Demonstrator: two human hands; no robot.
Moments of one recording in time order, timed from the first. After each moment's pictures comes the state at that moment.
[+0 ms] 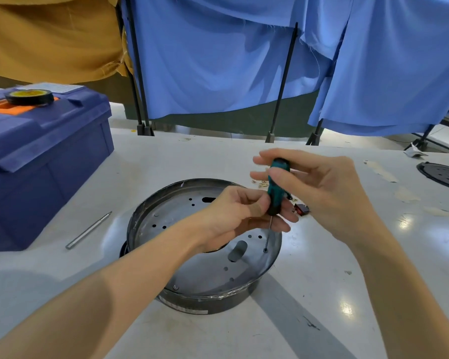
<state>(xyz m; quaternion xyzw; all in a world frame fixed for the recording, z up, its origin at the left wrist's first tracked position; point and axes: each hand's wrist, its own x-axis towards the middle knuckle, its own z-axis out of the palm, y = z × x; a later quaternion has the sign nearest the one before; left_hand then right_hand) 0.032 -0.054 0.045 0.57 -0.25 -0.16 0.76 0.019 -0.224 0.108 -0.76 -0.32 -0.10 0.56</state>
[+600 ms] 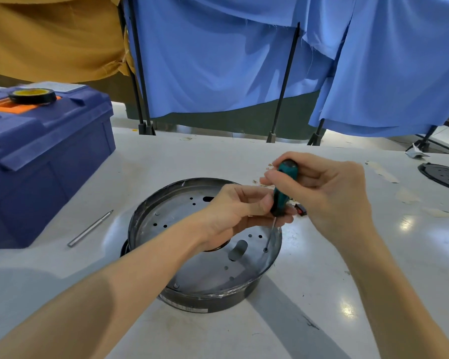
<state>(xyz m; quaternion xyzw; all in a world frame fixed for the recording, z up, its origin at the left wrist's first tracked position) 0.033 -0.054 0.046 0.54 -0.22 -0.16 0.80 0.015 -0.219 0.099 -0.77 -0.27 -0.21 0.54</state>
